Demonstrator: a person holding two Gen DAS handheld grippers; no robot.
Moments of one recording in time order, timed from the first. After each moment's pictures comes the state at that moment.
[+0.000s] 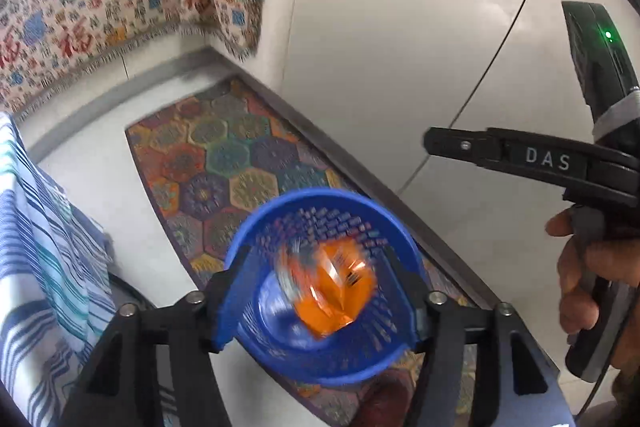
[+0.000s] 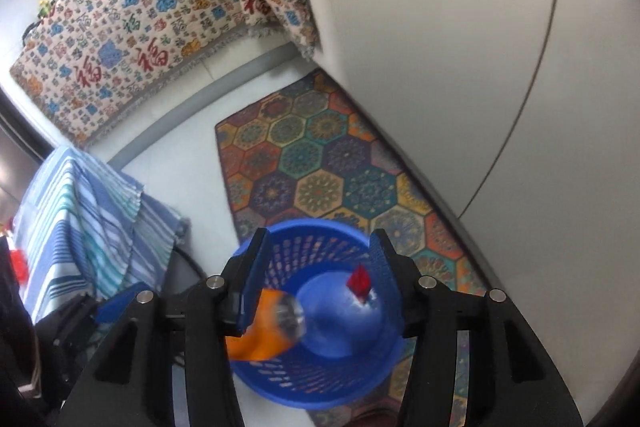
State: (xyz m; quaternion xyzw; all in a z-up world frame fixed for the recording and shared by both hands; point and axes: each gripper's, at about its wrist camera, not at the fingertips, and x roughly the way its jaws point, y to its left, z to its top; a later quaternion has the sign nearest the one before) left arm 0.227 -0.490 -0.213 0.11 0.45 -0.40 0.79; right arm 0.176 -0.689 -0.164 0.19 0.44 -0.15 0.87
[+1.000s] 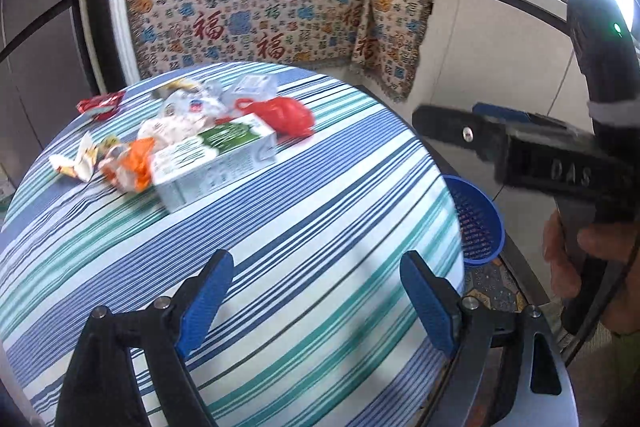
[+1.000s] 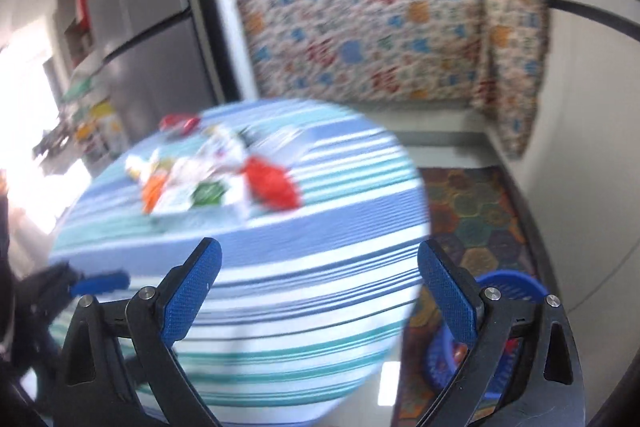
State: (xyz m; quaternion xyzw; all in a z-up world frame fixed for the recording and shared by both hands) left arm 0.124 -0.136 -0.105 0.05 0.40 -0.21 0.89; right arm 0.147 -0.352 -0.079 0.01 0.34 0.12 0.93
